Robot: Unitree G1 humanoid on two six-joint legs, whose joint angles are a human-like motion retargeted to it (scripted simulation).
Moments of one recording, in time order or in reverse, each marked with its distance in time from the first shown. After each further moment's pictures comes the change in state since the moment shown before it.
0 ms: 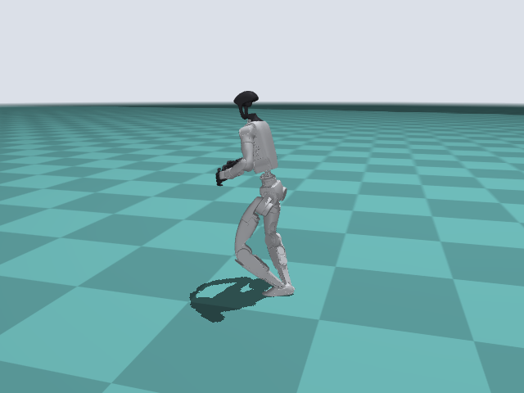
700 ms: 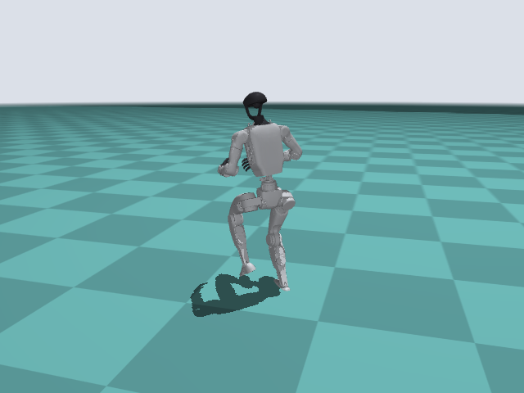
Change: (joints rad) left arm 0.049 0.054 0.170 -0.135 0.074 -0.044 0.105; right arm -0.015 0.018 0.026 0.005 0.233 -0.001 -0.021; waist 0.100 -0.197 0.159; left_leg -0.386 -0.353 -0.193 0.327 0.618 -0.148; right_leg -0.114 0.032 0.532 0.414 -0.127 0.075
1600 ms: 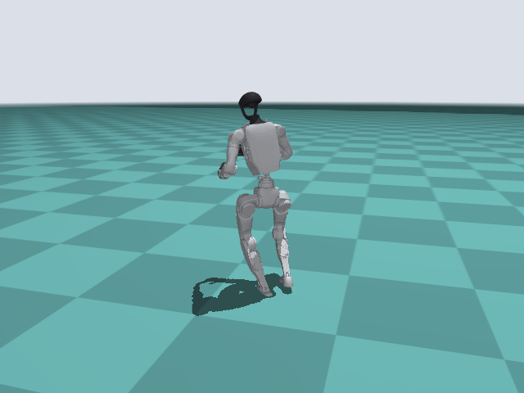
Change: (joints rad) left arm 0.084 -0.028 -0.019 0.033 -0.072 -0.017 0.209; right arm -0.273 0.124 0.063 0.008 -0.118 -0.044 -0.257; waist -0.063 -0.154 -0.097; left_leg 0.488 -0.206 0.141 -0.609 -0.680 0.325; right_leg -0.311 -0.399 -0.096 0.399 0.094 0.115
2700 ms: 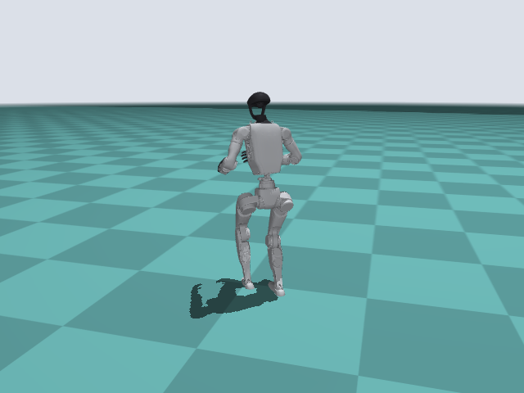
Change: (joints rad) left arm -0.032 0.033 -0.015 -0.013 0.170 -0.074 0.162; right arm 0.242 -0.096 -0.065 -0.065 -0.027 -0.052 -0.163; waist 0.038 0.156 -0.025; left_leg -0.329 0.070 -0.142 0.011 0.379 -0.191; right_leg 0.111 0.303 0.040 -0.372 -0.074 -0.044
